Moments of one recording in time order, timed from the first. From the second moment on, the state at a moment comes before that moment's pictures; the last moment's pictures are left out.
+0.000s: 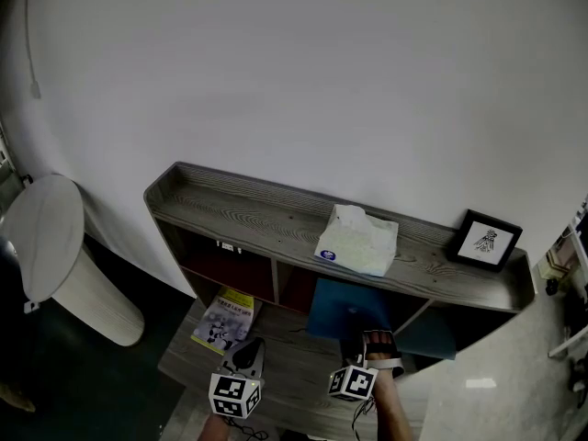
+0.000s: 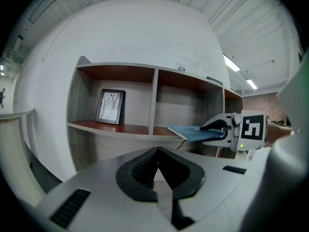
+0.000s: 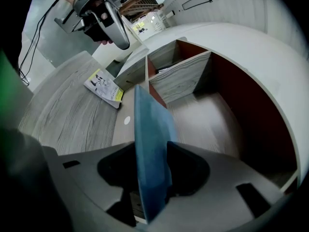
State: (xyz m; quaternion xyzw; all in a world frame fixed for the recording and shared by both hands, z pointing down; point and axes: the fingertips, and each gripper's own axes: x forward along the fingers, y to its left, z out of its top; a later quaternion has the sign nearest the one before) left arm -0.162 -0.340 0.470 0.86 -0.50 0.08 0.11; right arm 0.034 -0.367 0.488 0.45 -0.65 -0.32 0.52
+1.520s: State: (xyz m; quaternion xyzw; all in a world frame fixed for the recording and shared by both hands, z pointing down) left arm -0.136 -0.244 0.437 0.91 -0.40 0.07 0.07; right arm 0.062 -0.202 0.419 0.69 -0.72 -0.04 0.12
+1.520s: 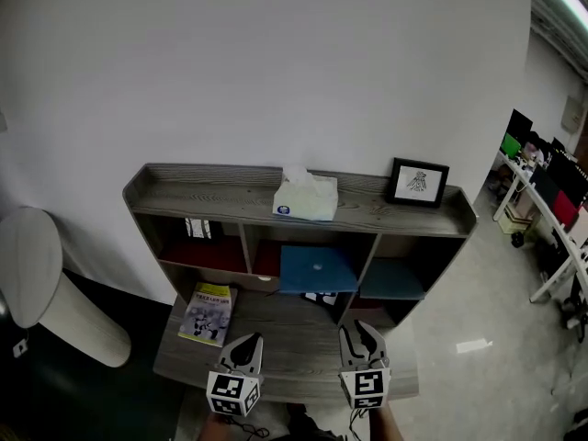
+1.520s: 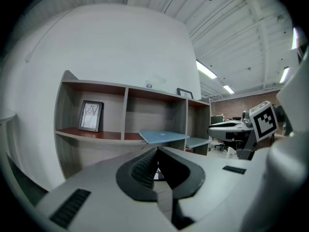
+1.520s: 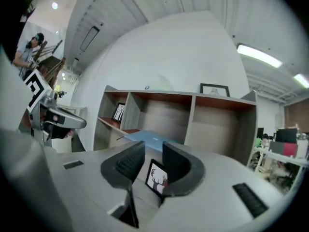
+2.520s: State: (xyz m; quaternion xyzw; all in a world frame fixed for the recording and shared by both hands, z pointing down) left arm -0.118 -0.117 0.415 0.96 -0.28 0.06 0.03; right arm 0.057 -0.015 0.433 0.77 -0.64 0.01 0.04
